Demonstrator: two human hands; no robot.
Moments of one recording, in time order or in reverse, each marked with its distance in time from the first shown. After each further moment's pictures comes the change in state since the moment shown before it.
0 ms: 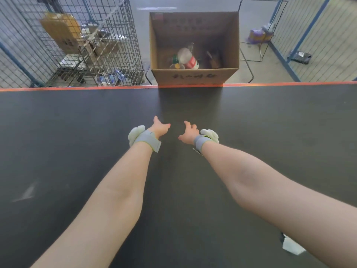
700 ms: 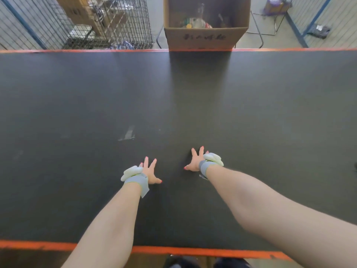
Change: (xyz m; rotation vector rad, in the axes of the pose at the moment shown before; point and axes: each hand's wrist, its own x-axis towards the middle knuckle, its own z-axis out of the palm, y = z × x) left_hand -0.173 -0.302 0.070 0.842 -0.212 -0.081; right_hand -0.206 0.113 0.166 -0.453 -0.321 0.080
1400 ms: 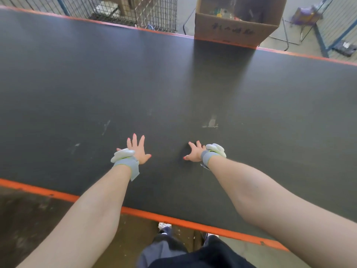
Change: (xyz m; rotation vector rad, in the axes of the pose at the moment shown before) left_hand -0.040 -0.065 0.030 -0.141 0.190 -0.153; right_hand -0.029 -0.029 0.033 -0.026 -0.054 -0.136
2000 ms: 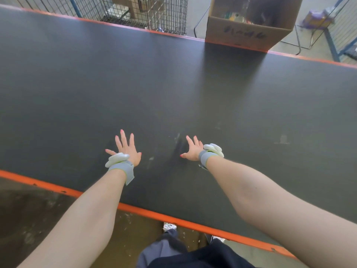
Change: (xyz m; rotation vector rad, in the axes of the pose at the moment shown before) left_hand -0.007 -0.050 -0.001 -0.021 0.195 -0.166; right_hand 0.001 -0.044 0.004 0.069 0.087 -0.097
